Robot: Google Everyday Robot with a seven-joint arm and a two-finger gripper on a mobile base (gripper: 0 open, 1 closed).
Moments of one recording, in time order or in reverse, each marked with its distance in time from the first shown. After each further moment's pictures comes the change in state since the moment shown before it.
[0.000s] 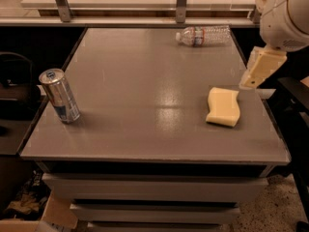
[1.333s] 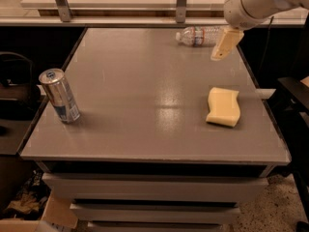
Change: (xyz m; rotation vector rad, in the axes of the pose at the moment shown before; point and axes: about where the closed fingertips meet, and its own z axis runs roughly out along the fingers) arm -0.031 -0.083 0.103 0.106 -0.120 -0.103
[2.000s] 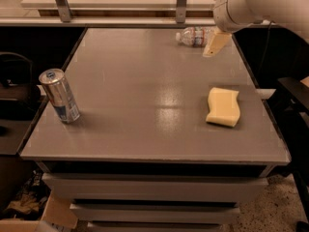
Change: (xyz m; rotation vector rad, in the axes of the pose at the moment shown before) arm 0.001 -0.018 0.051 0.090 -0.006 -0.023
